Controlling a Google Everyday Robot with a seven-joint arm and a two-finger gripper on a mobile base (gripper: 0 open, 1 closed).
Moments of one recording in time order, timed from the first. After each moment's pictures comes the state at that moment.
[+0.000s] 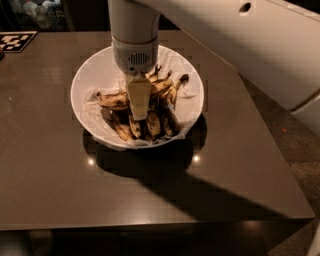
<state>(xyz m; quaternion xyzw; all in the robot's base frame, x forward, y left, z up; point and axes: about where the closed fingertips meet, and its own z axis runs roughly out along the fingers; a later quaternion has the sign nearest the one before) 0.535 0.044 0.922 -0.77 0.63 -0.02 0.07</state>
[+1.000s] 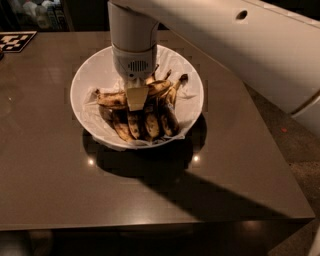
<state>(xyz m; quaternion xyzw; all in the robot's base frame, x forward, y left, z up) 0.537 0.049 0.907 -0.78 0.62 -0.02 0.07</state>
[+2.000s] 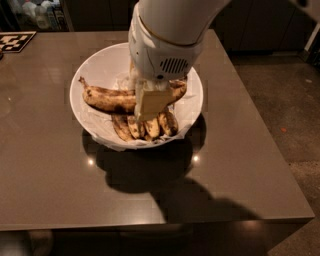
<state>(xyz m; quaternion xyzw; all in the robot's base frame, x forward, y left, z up) 0.440 0.030 0.990 -0.78 0.58 -0.01 0.21</state>
